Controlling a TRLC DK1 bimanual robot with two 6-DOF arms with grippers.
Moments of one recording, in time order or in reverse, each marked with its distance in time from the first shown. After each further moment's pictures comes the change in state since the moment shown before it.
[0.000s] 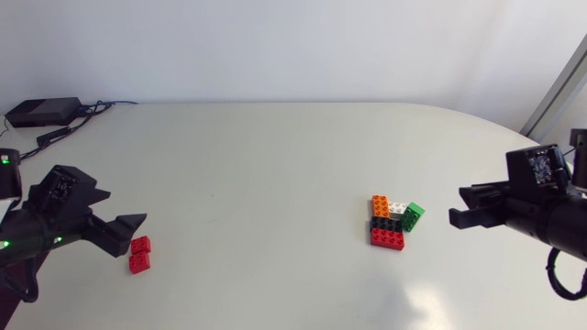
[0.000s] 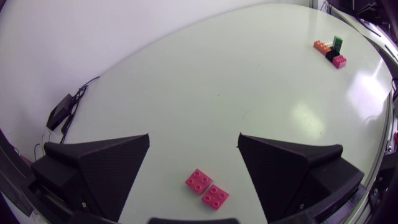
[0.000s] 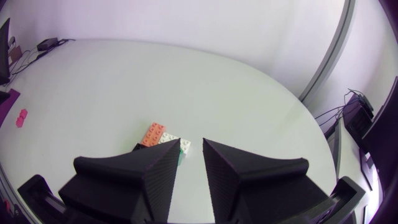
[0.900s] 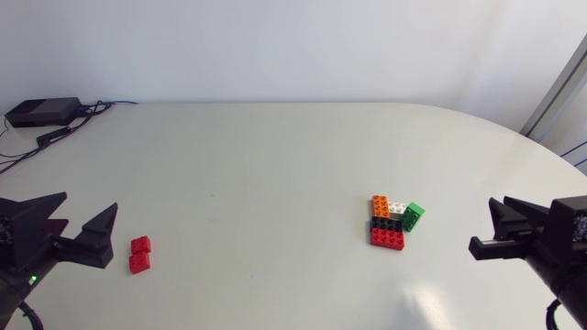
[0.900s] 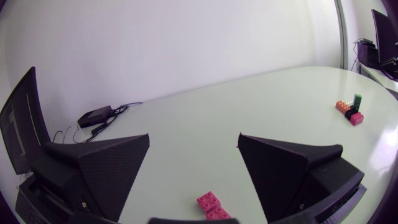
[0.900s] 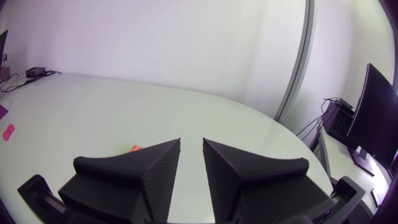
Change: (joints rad) left arm 0.014 -0.554 -0.257 0.138 -0.088 -0.266; right arm -0.105 -0.458 -0.317 0.188 -0.009 -0.012
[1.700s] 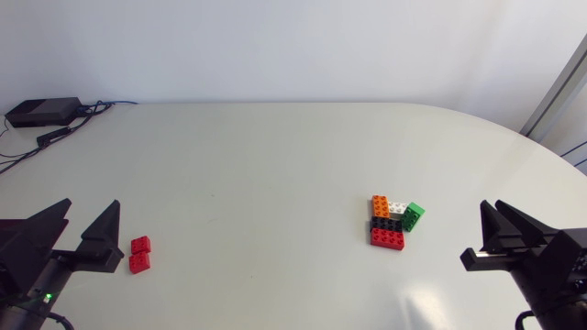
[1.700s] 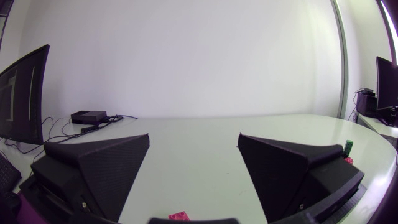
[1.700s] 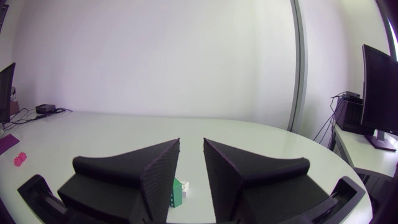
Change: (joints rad) left arm -0.124 -0.278 -0.189 0.141 -0.107 -0.258; right arm 0.026 -0.261 -0.200 0.152 -0.046 0.145
